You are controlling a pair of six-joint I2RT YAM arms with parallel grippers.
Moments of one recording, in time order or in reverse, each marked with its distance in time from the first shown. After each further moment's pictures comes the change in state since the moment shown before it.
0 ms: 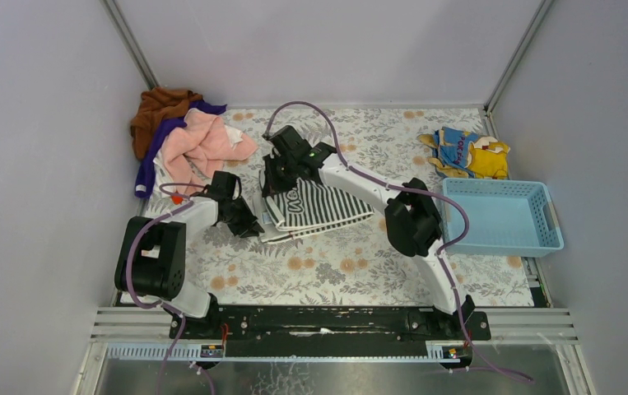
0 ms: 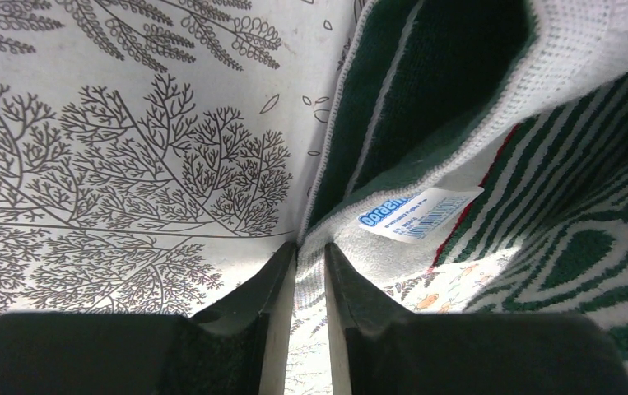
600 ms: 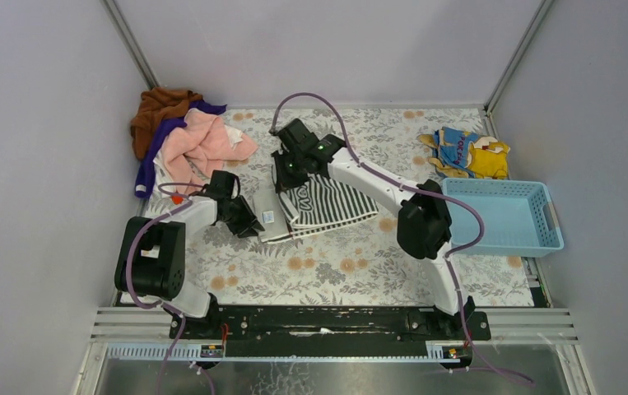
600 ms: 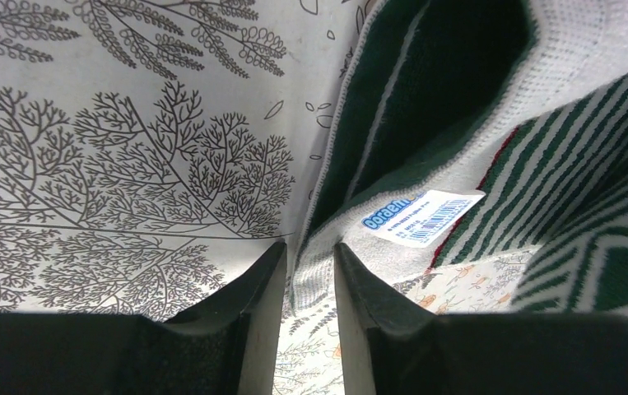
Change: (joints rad) left arm 0.014 0.000 0.007 -0.007 0.001 0.001; right arm -0.021 -0.095 0.001 -0.145 0.092 -0.114
